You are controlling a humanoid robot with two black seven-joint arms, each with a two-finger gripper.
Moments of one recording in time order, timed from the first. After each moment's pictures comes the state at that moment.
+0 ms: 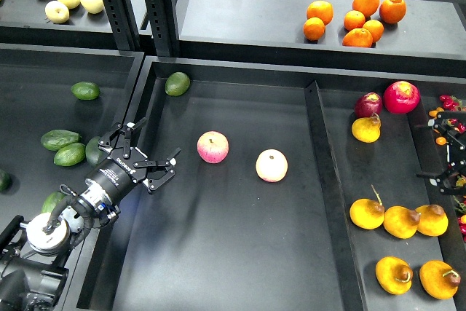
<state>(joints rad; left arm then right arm) -0.18 0.00 -1.46 -0.93 0.04 -0.49 0.49 0.77 -0.87 0.39 0.92 0.19 0.58 -0.49</state>
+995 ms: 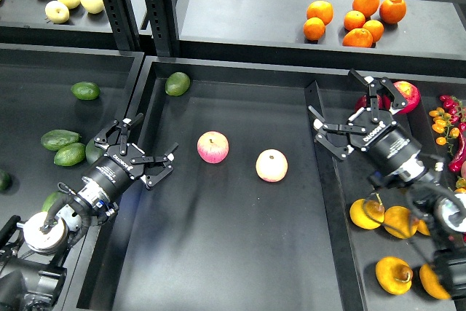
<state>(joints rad) -0.16 0.00 -1.48 -0.97 0.01 -0.49 0.49 0.26 -0.13 1.33 1.12 0.26 0.58 -0.49</state>
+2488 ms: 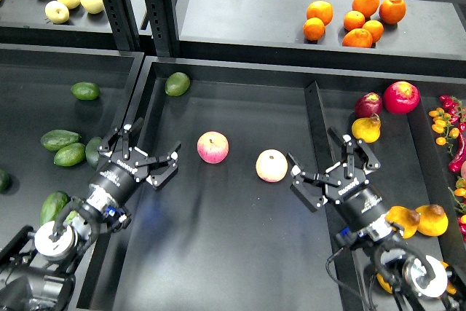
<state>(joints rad) -0.19 0.00 -1.38 -0.96 -0.19 -0.49 0.42 0.04 0.01 1.35 1.23 0.29 0.45 -0.49</state>
